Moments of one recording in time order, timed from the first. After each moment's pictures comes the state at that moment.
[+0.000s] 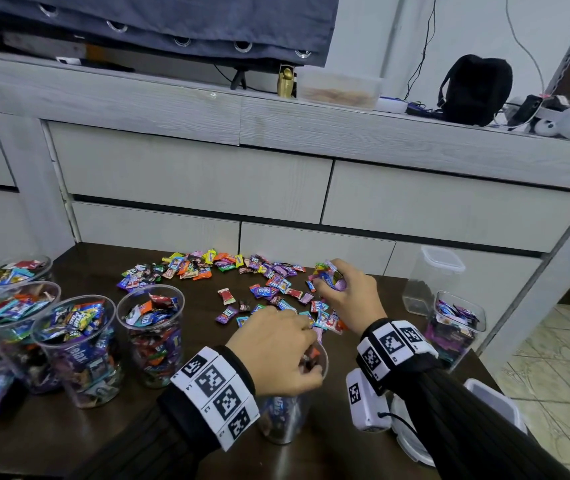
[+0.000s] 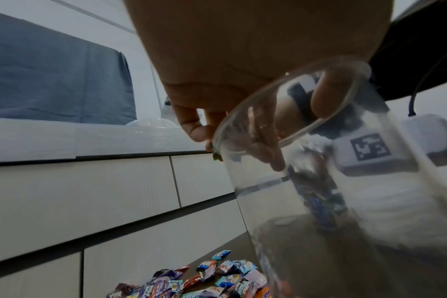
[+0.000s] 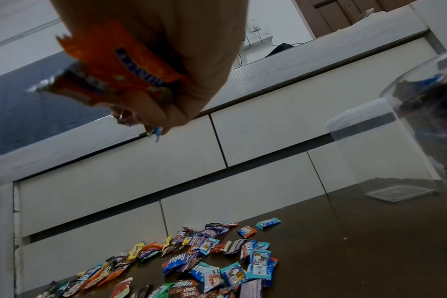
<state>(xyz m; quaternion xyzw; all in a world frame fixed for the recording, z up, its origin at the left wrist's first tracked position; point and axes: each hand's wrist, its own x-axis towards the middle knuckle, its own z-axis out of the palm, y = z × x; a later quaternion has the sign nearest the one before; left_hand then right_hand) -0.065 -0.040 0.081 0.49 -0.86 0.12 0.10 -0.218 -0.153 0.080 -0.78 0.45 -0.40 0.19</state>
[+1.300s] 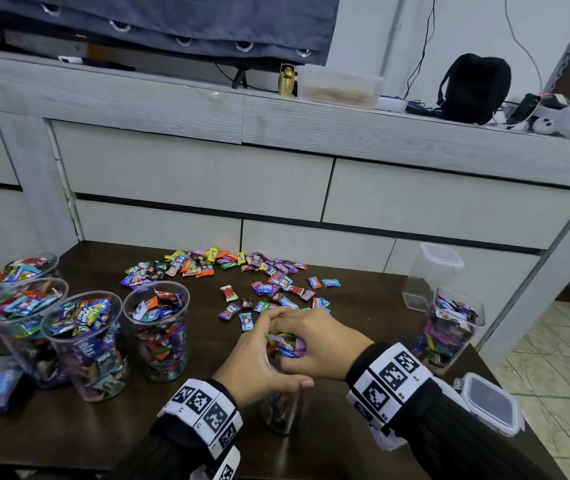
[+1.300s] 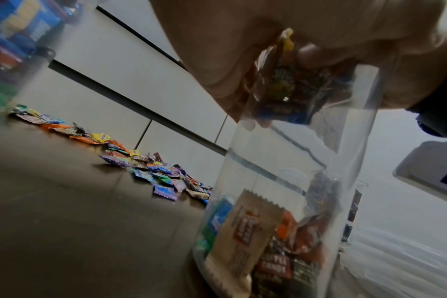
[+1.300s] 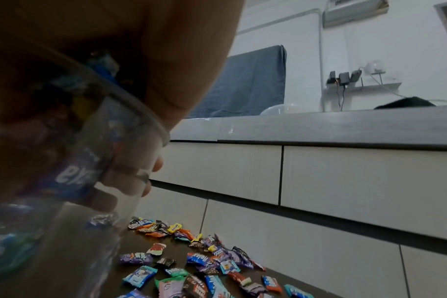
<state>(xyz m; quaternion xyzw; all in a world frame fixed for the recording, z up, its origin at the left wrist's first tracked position) -0.042 -0.031 0.021 0.48 -0.63 -0.39 0.46 -0.192 -0.083 0.087 -0.96 0.22 -0.14 0.13</state>
